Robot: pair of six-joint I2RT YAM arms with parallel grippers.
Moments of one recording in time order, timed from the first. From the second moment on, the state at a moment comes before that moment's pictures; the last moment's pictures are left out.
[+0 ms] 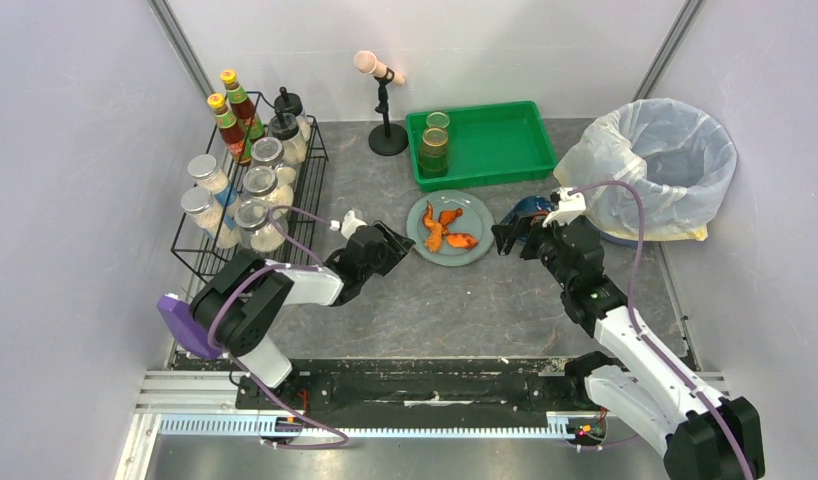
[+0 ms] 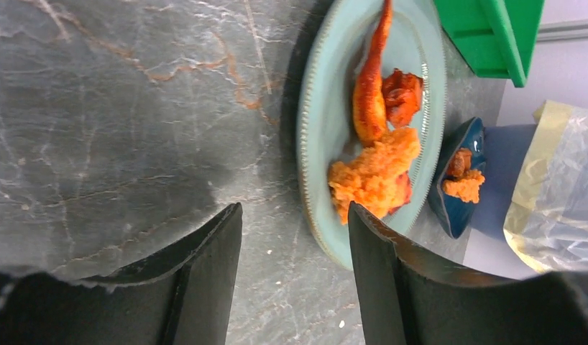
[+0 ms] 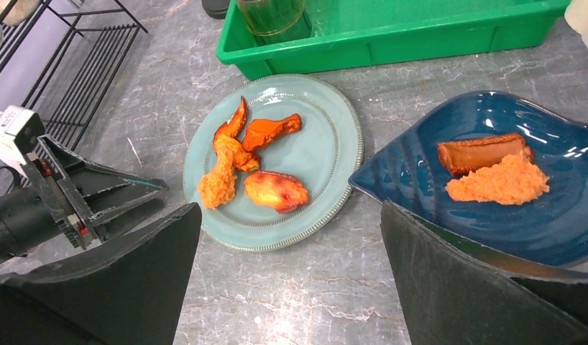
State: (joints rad) left arm -0.64 1.61 0.60 0.46 -0.18 -1.19; right arm 0.35 0.86 0.49 0.14 0.00 0.34
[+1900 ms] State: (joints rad) left arm -0.65 1.79 0.52 0.87 -0.12 -1.36; right arm 0.35 0.94 0.03 0.49 -0.15 0.94
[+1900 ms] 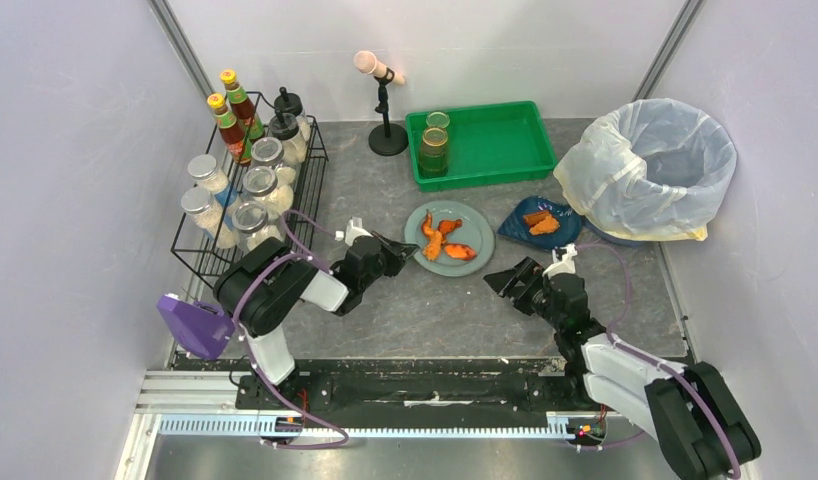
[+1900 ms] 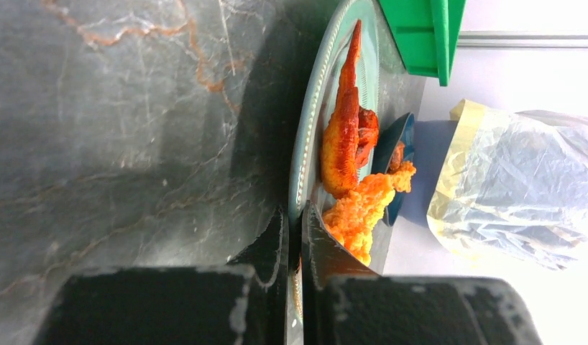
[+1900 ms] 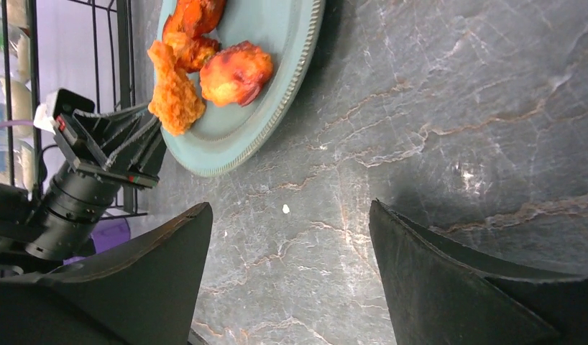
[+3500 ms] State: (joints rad) left arm -0.61 1.66 0.42 0.73 0.06 -1.37; right arm 0.35 1.86 0.27 1.23 -0.18 1.27
